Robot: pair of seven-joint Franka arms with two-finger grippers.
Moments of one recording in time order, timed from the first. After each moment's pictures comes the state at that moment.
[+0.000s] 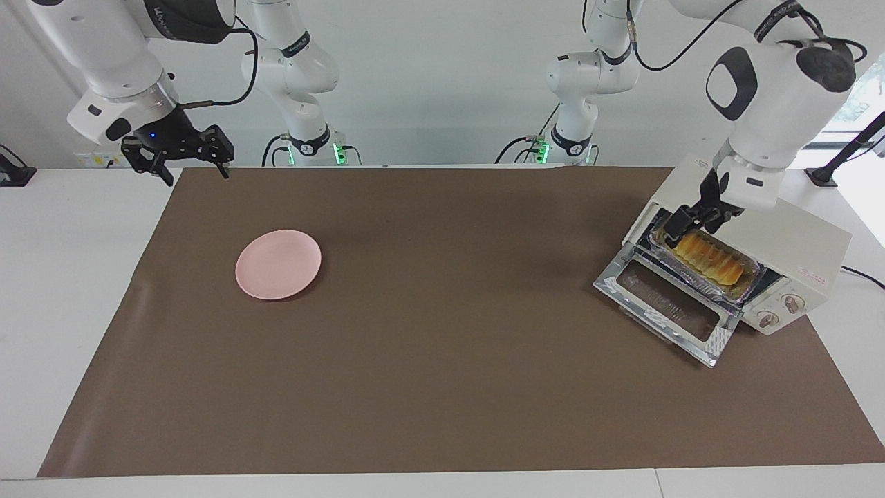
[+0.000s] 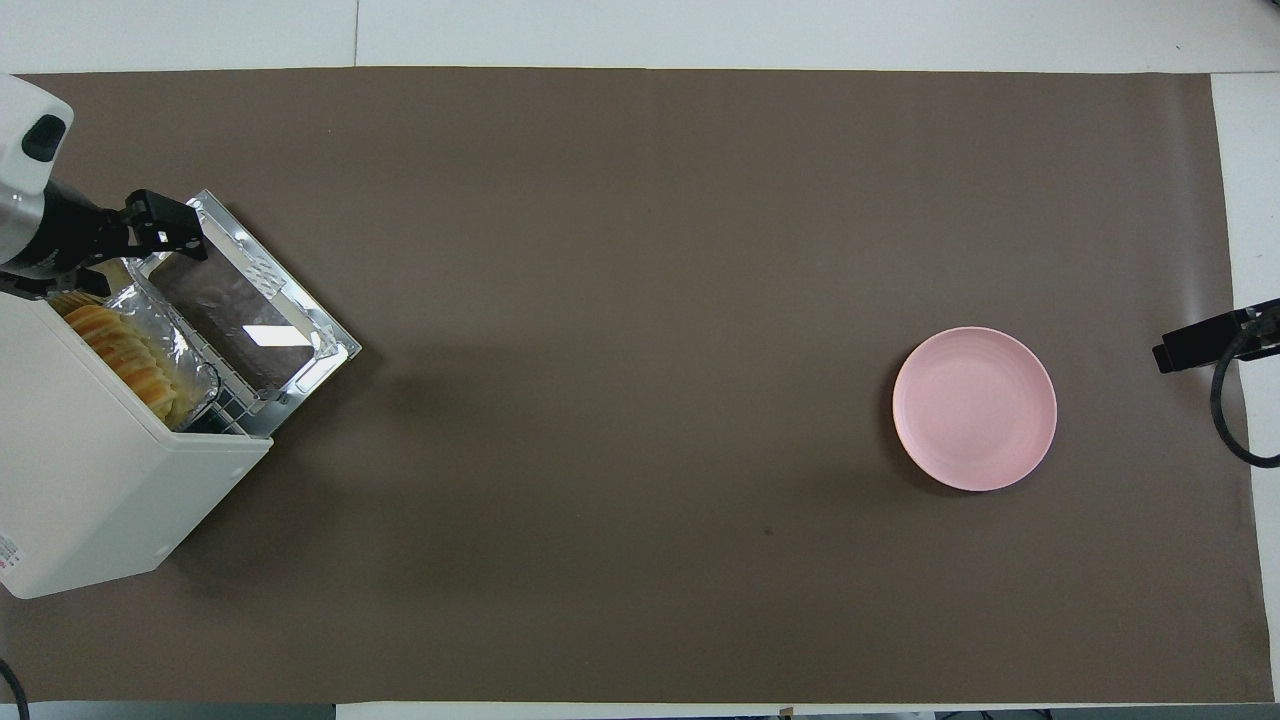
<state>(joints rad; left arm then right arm) -0.03 0.14 -0.01 -1.67 0.03 1.82 -0.36 -0.08 -0.05 0.02 -1.64 -0.03 1.49 -0.25</state>
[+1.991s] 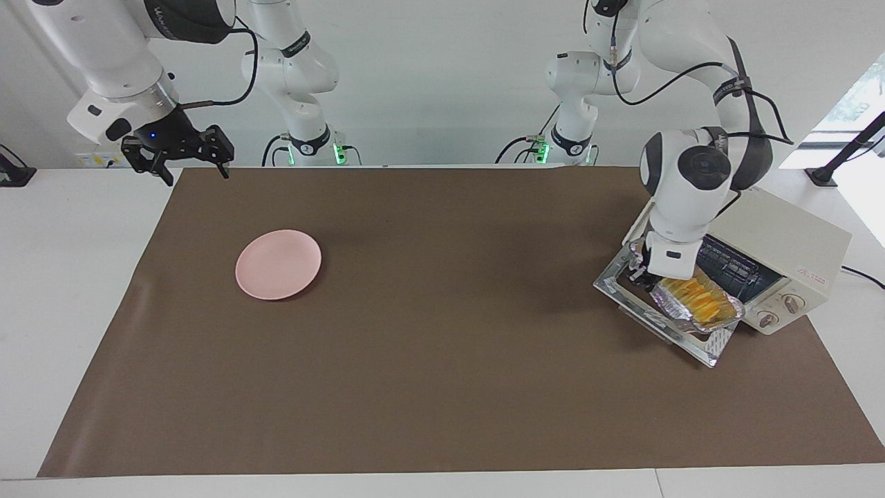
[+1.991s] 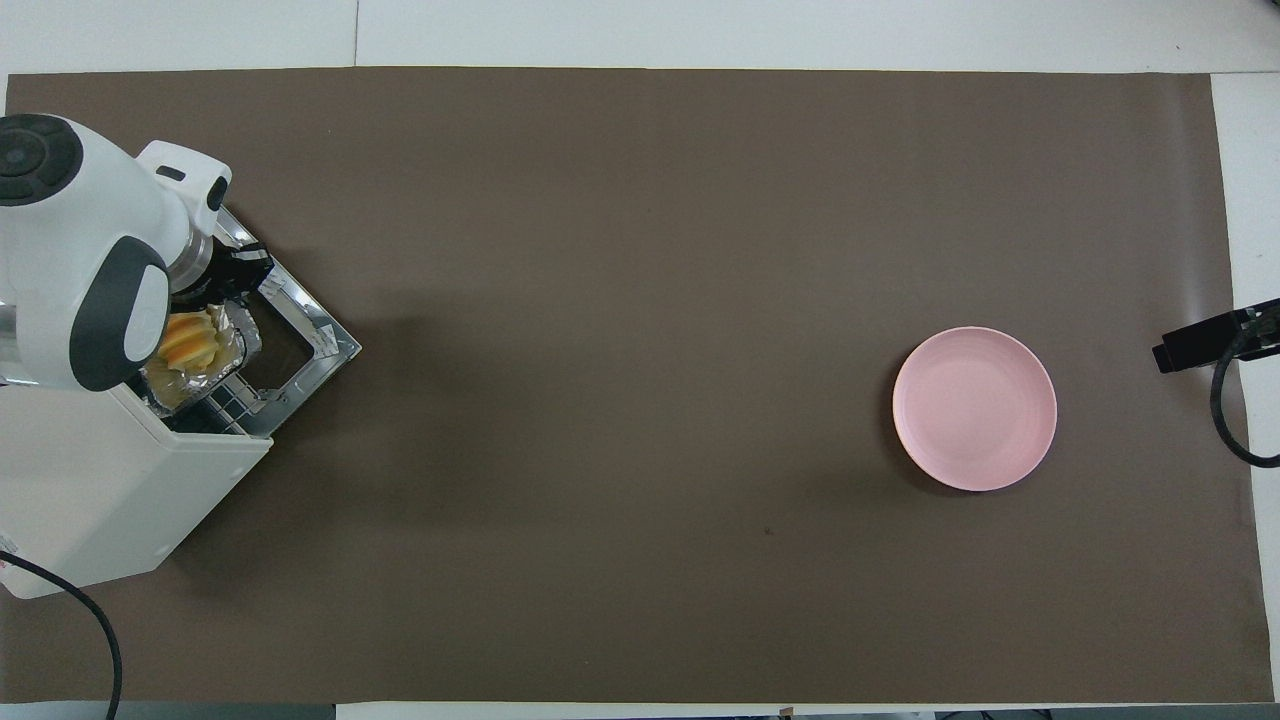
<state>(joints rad) -0.23 0.26 -0.03 -1.73 0.20 2.01 -0.57 -0.08 -0.05 0.02 -1.64 -0.03 1.49 -0.25</state>
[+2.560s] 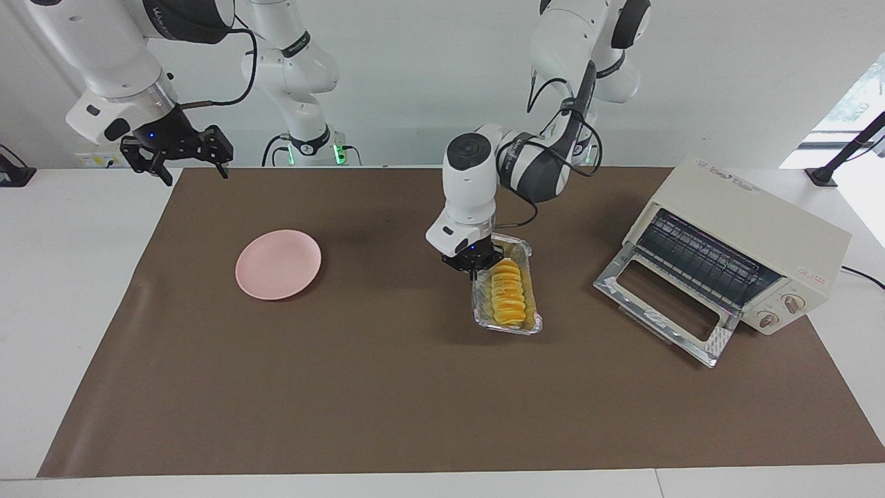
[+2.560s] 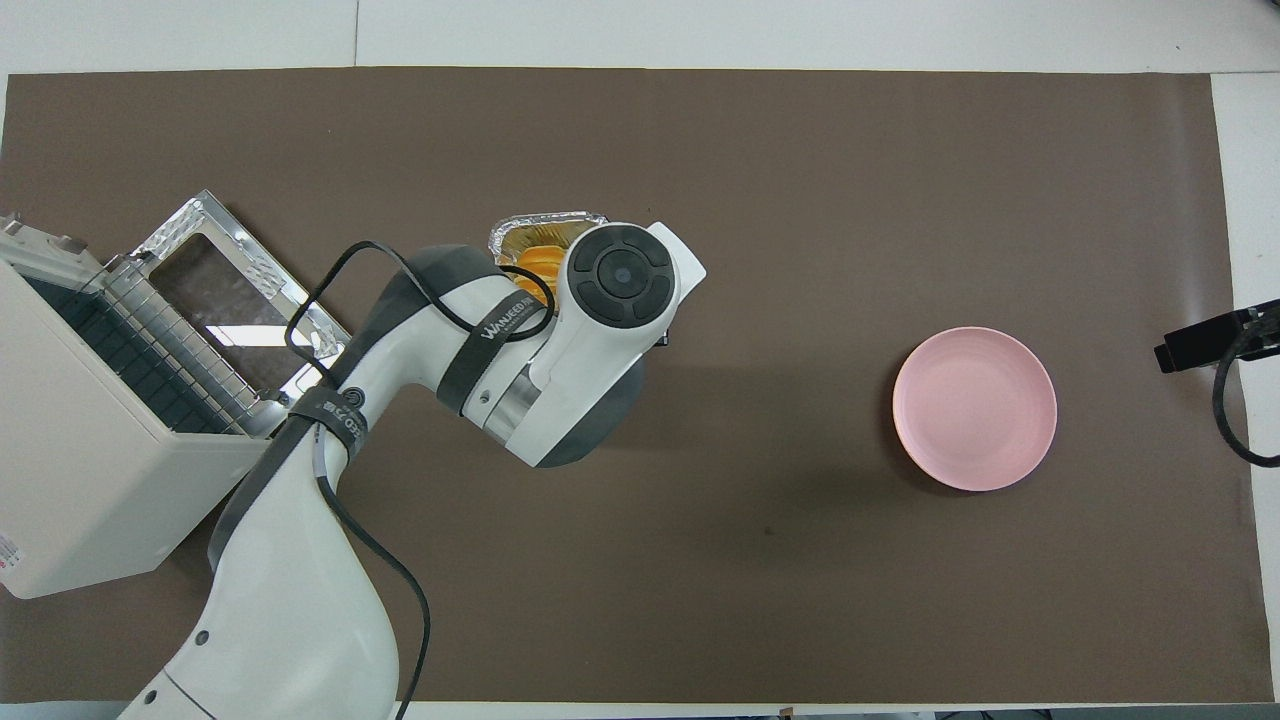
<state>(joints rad) -0.69 0.44 -0.03 -1.60 0.11 2.03 -0.63 -0.08 -0.05 0.01 -1.64 -0.03 1.49 -0.25</state>
